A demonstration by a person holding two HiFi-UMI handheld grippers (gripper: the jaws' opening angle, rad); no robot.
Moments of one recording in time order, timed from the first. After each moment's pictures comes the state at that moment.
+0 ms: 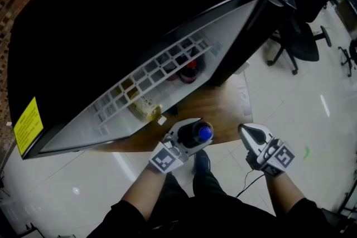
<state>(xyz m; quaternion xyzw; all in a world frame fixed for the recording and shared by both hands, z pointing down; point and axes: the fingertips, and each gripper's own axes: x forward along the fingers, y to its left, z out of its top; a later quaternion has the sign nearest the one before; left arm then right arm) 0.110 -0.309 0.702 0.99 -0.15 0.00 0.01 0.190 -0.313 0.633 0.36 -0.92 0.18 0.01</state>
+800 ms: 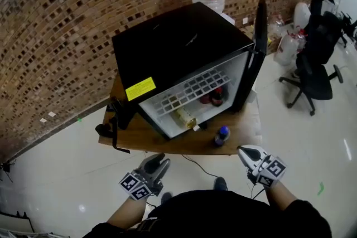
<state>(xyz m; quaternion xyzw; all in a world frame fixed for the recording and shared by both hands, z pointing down) -0.132 -0.165 0.544 0.89 -0.39 -0.08 0.20 0.131 -0.207 0.547 0.28 -0.95 0.15 0.01</state>
